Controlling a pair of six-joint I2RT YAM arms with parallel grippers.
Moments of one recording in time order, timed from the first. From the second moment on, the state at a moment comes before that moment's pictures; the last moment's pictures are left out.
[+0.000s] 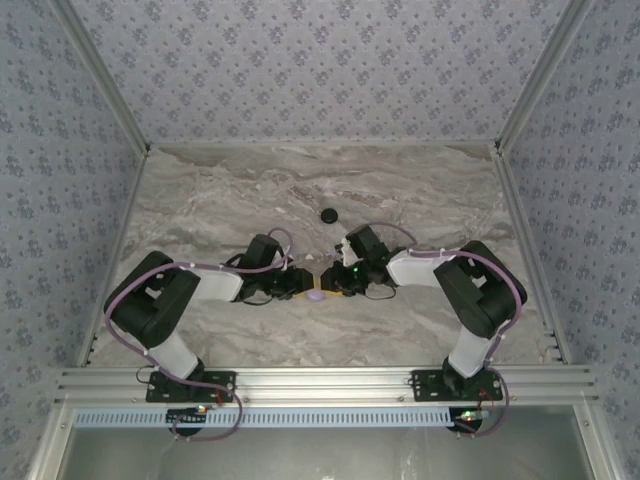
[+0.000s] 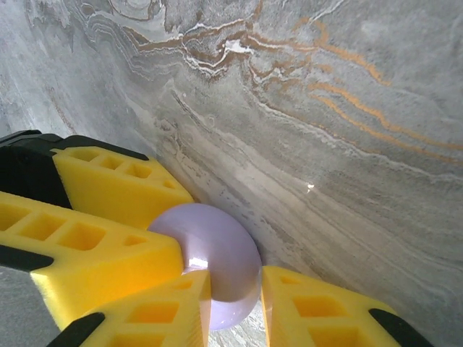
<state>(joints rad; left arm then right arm) -0.61 1.65 0.59 0.23 0.59 -0.87 0.65 1.74 0.80 -0.04 -0.59 0.77</state>
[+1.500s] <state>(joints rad) -0.54 1.46 0.86 0.17 0.77 -0.71 0.31 1.33 0.85 -0.19 -0.90 0.48</state>
